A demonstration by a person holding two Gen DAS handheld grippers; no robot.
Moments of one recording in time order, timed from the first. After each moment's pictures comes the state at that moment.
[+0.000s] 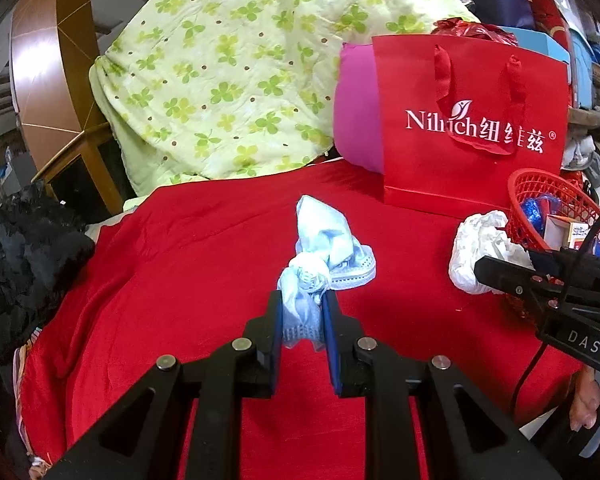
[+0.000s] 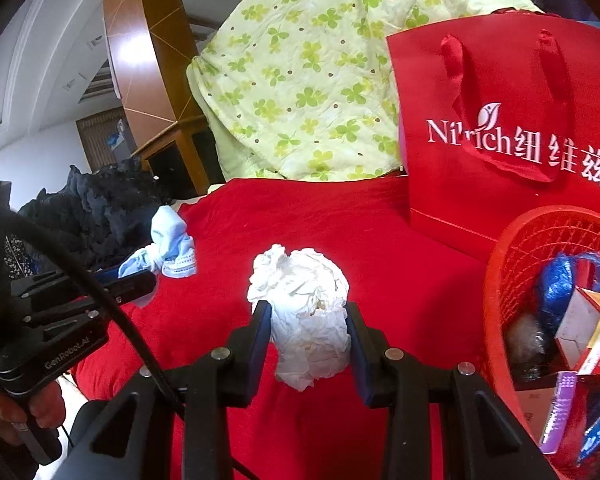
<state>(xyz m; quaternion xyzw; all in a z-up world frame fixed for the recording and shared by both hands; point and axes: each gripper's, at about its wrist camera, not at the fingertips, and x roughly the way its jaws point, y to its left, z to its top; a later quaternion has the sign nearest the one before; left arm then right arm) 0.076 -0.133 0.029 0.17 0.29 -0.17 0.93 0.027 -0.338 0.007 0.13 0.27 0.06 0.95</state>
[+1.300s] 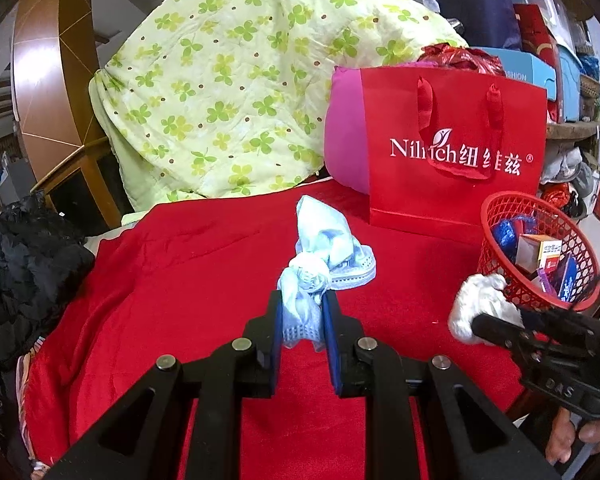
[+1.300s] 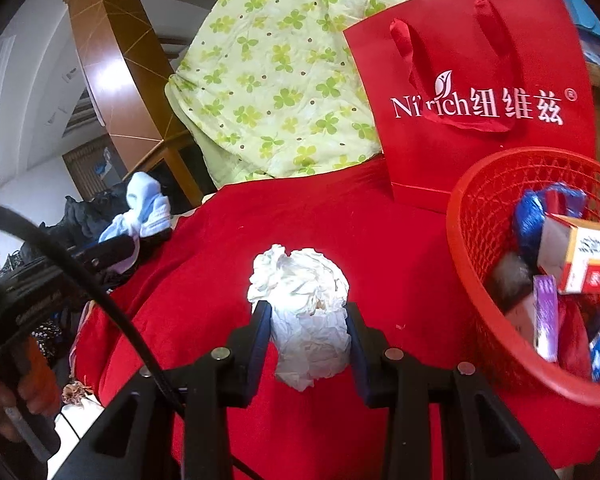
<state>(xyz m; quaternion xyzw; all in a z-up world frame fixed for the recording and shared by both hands) 0.047 -0.129 0.064 0.15 0.26 -0.18 0.93 -0.022 -0.341 0.003 0.19 0.27 0.04 0.94</state>
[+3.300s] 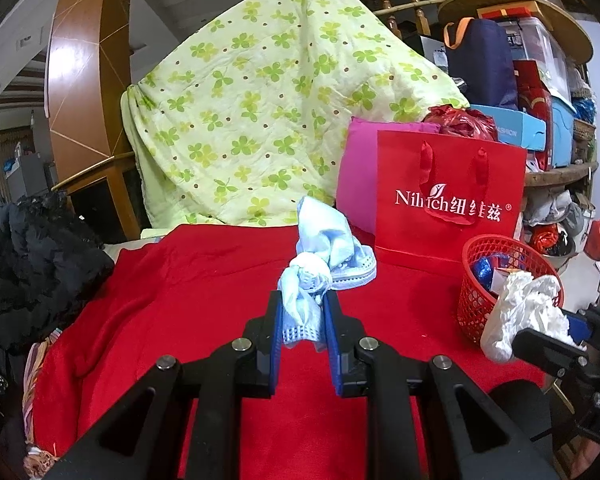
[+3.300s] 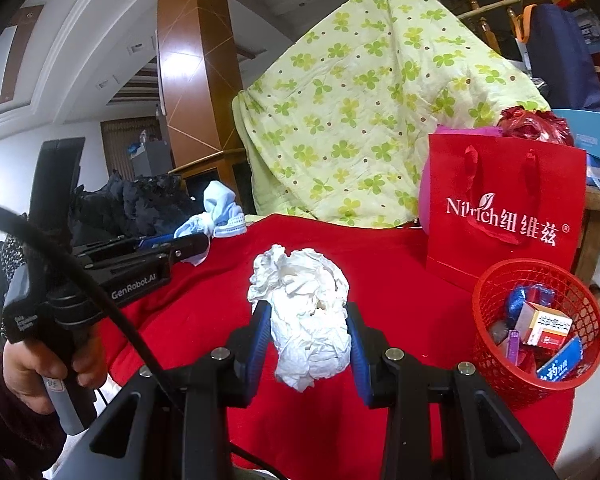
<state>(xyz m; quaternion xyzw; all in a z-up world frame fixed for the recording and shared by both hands) -0.011 -0.060 0.109 0.10 0.21 -0.19 0.95 -0.116 -0.249 0.099 0.08 0.20 0.06 0.98</state>
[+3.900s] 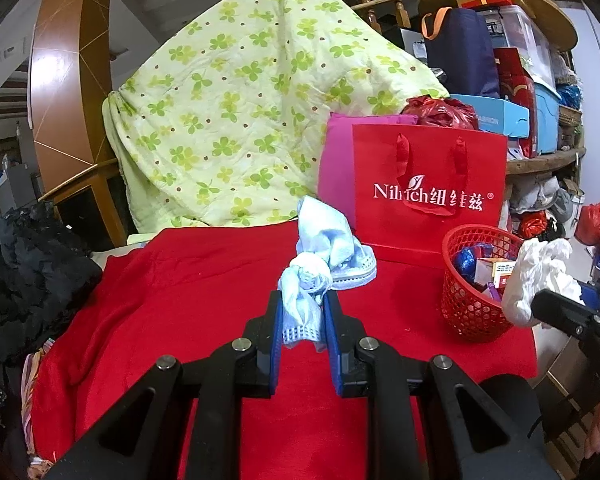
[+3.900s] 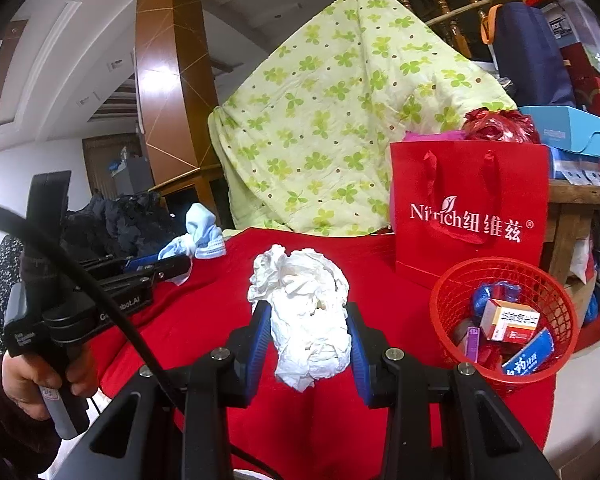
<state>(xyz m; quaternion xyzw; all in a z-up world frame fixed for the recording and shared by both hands) -0.021 -0.080 0.109 0.12 0.21 -0.22 0.95 -0.139 -0.284 0.107 0.10 0.18 0.02 0.98</state>
